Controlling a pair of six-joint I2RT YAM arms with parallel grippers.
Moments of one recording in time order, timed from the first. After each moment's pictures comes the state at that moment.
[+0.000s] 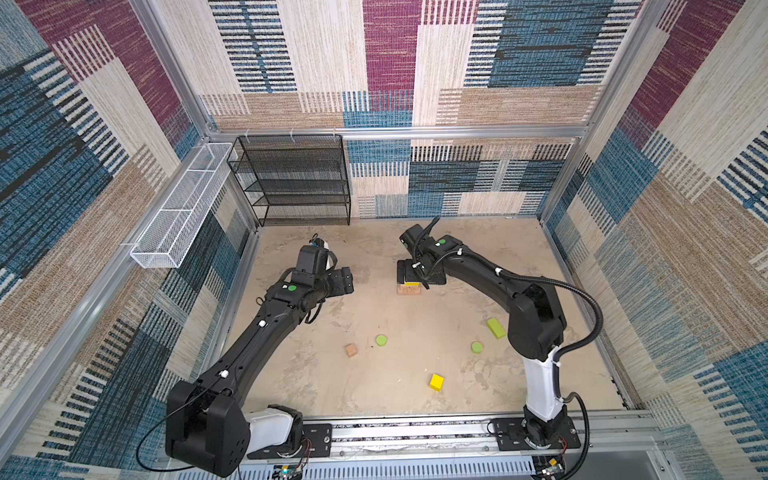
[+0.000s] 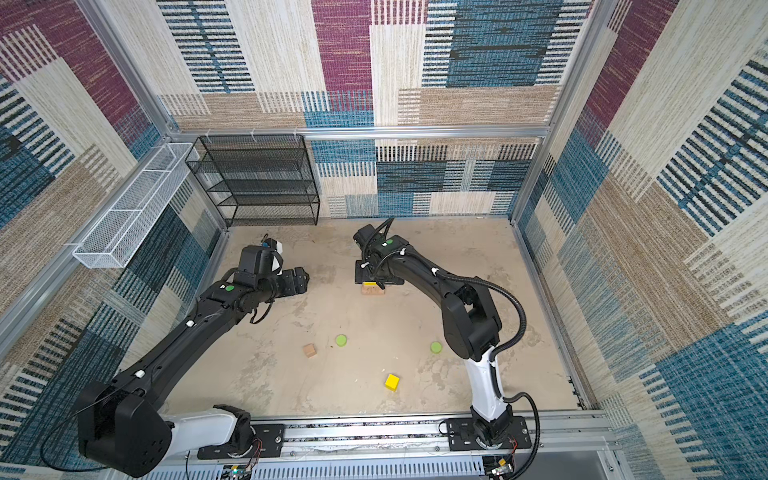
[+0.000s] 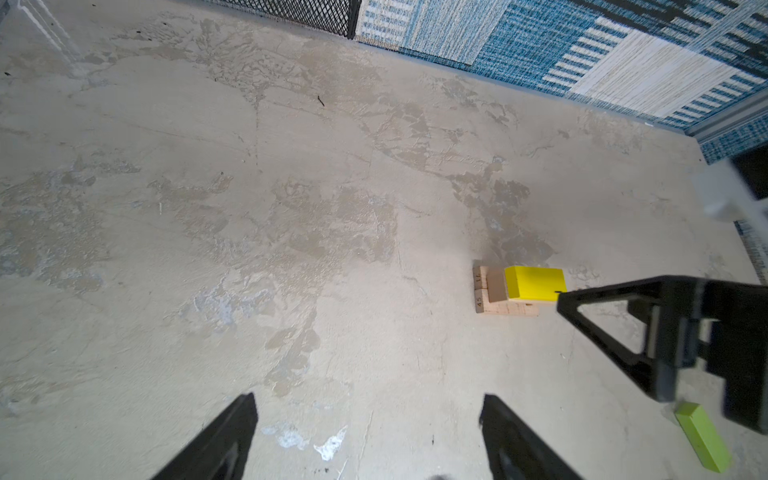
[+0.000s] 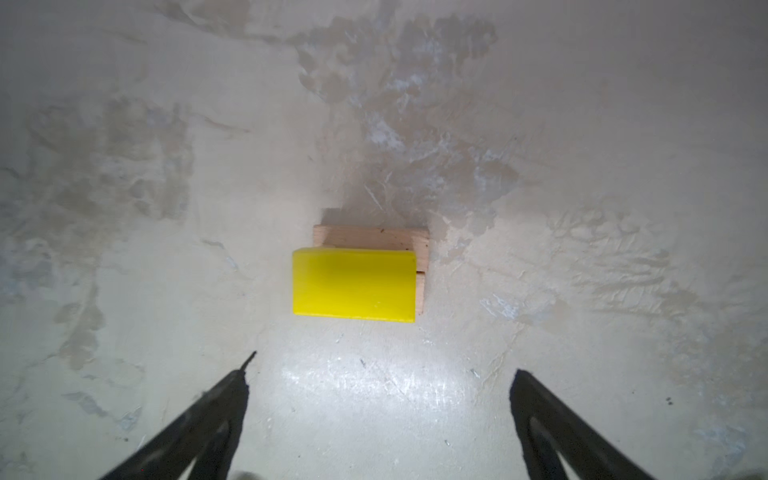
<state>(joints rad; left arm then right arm) -0.30 1.29 1.04 -0.53 -0.02 -0.39 0.64 2.00 1.76 -0.89 0.13 0.60</state>
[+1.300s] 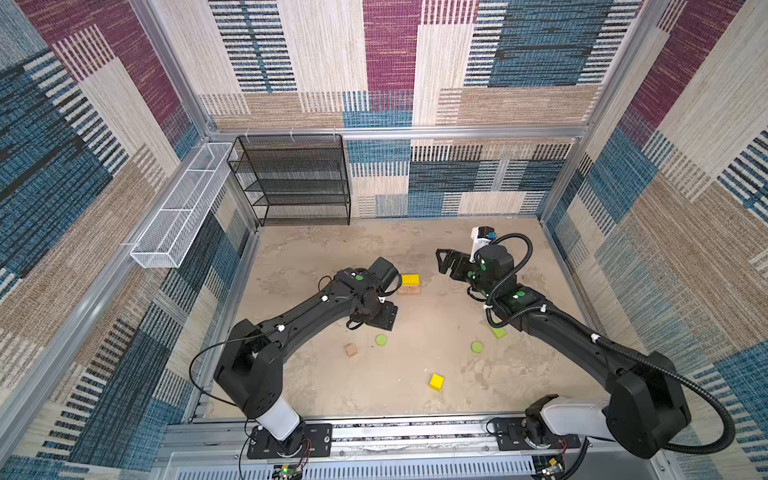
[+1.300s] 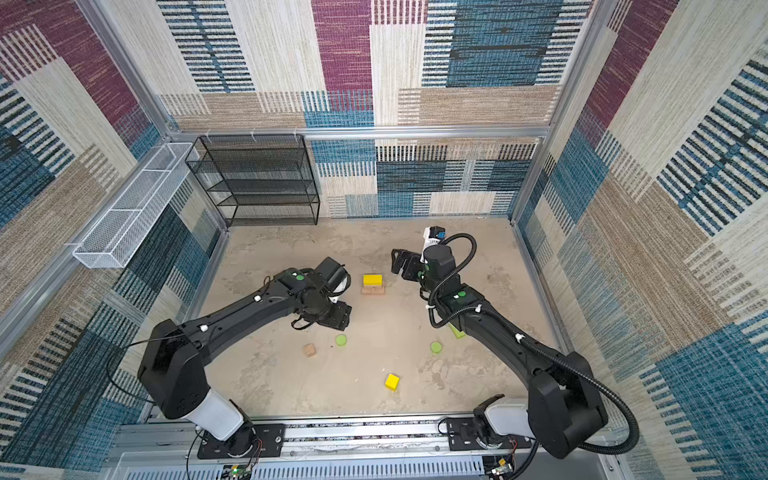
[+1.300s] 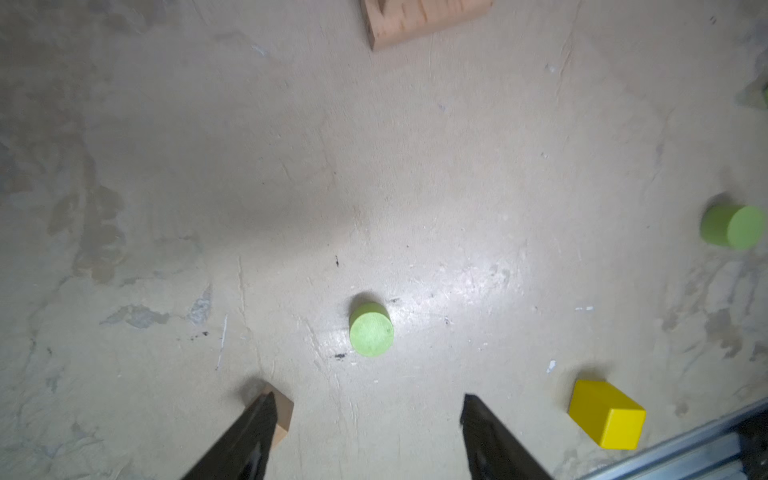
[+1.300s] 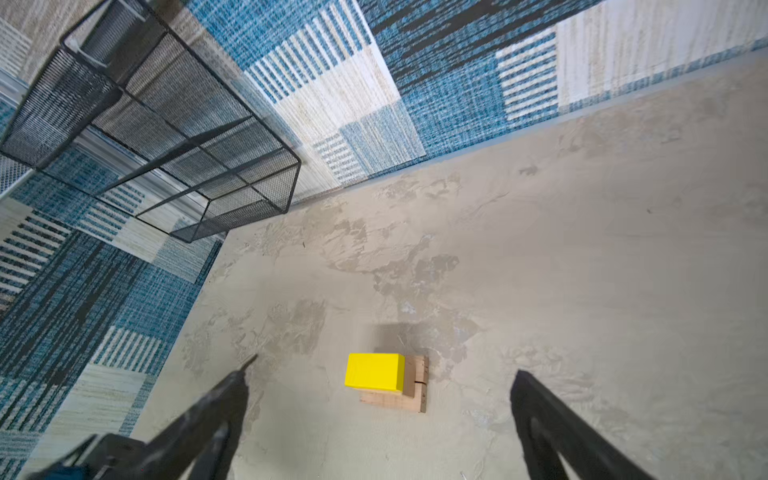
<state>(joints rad) -0.71 1.64 1.29 -0.98 0.00 -0.36 0.46 1.28 0.88 0.05 0.09 0.59</state>
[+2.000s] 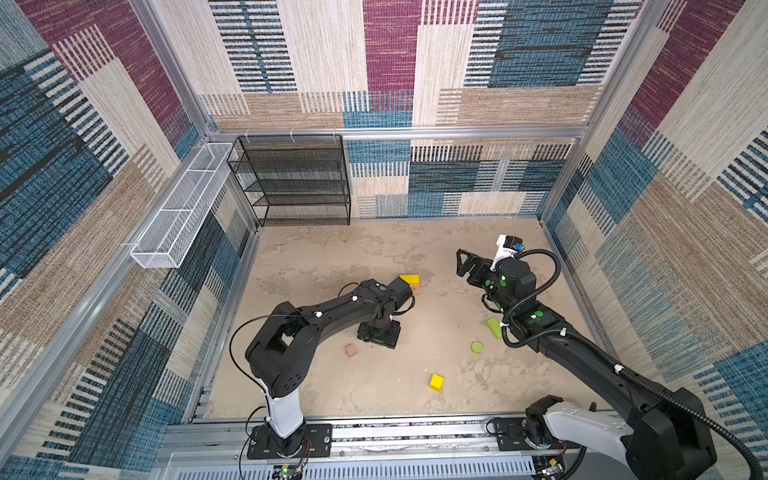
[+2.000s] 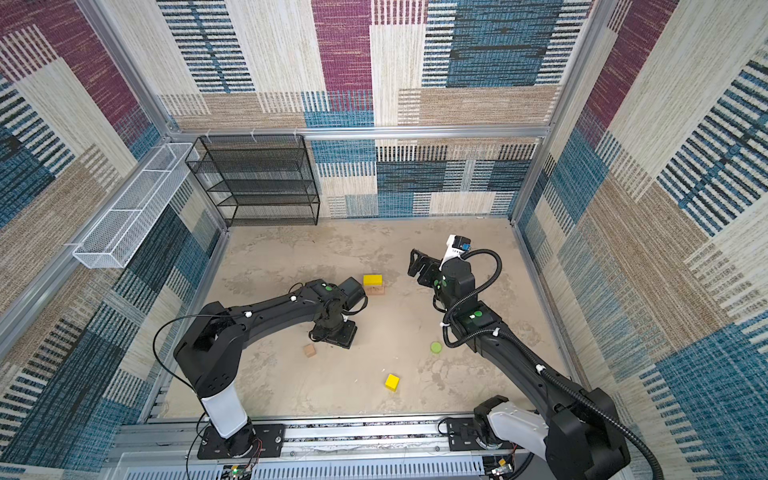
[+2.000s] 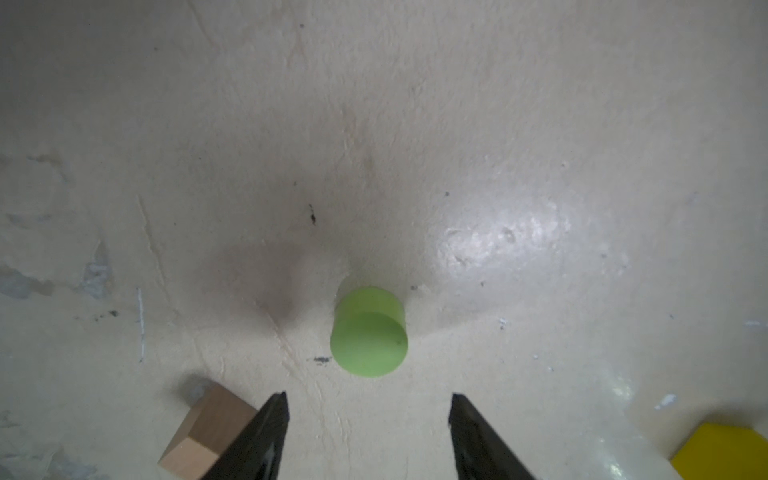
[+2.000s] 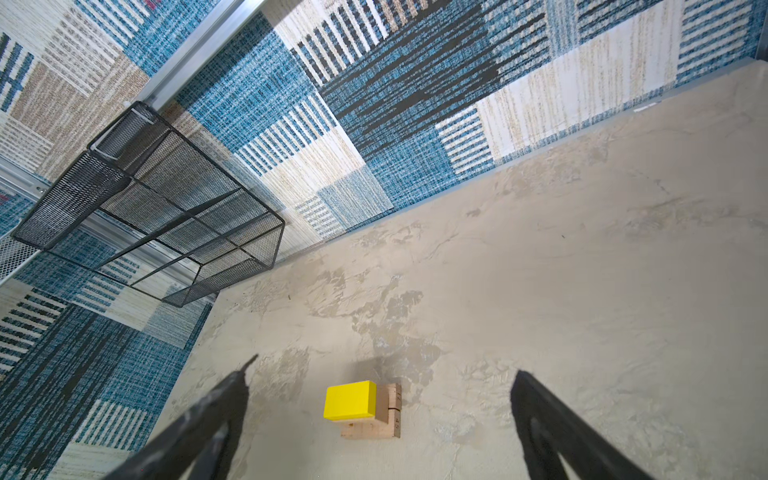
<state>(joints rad) -0.77 1.81 1.25 -0.98 -0.03 -0.47 0.42 1.12 0.74 0.12 0.19 0.62</state>
